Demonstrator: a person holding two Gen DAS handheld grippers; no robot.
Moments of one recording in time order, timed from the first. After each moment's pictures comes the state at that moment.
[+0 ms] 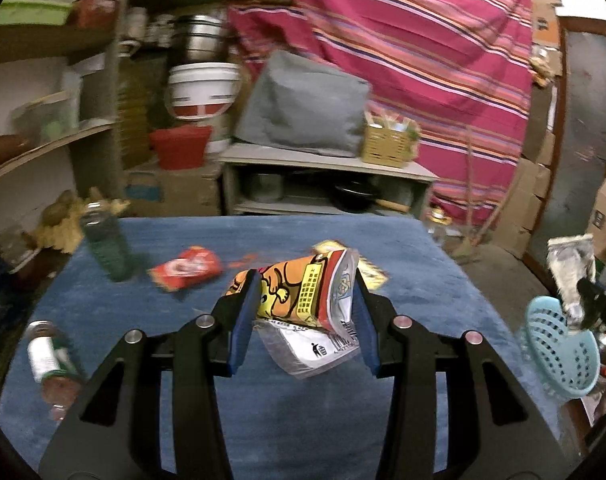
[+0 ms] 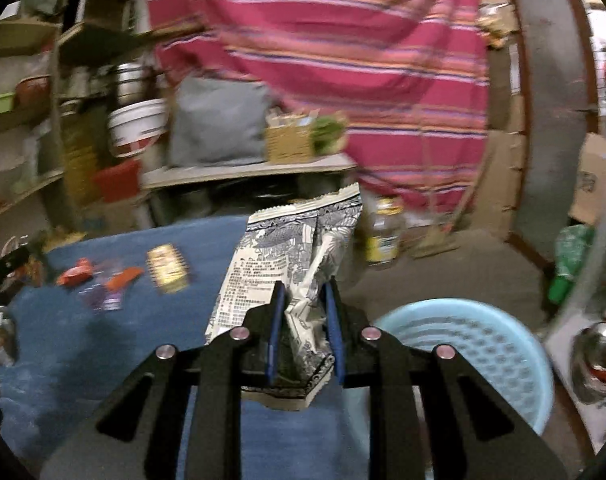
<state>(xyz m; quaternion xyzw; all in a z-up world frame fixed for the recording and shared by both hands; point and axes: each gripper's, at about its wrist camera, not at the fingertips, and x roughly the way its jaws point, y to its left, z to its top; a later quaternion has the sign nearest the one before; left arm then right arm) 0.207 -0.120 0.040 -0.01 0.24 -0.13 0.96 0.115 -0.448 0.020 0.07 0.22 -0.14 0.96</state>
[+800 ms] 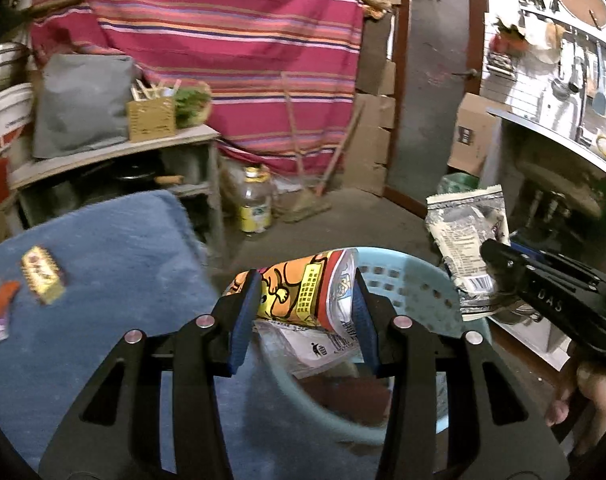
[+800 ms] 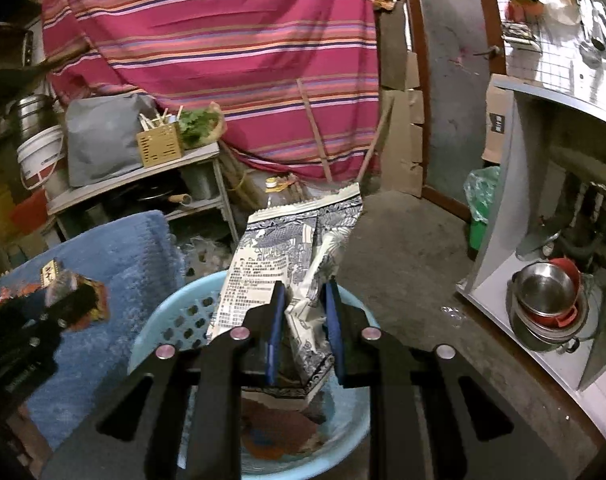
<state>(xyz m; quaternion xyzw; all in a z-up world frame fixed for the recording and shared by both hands) 0.133 -0.432 -0.015 0.07 0.26 -0.38 0.89 0.033 -0.612 -0.023 0.14 0.24 -0.27 0.92</state>
